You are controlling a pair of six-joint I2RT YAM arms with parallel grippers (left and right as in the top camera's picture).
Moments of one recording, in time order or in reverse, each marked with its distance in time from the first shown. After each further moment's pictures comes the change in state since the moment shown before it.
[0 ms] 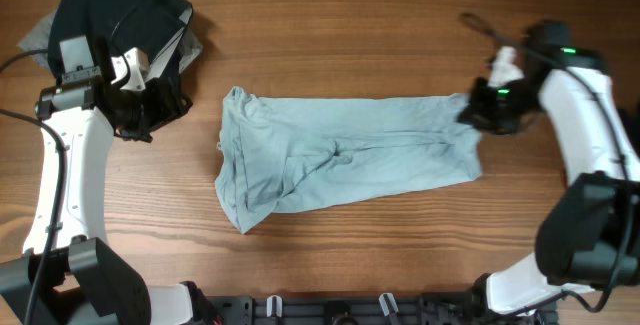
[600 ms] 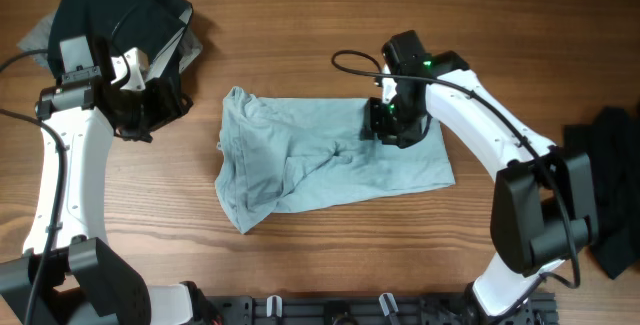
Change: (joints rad) left arm 0.000 0.000 0.000 0.000 0.000 0.000; right arm 0.433 0.112 0.000 0.133 0.029 0.190
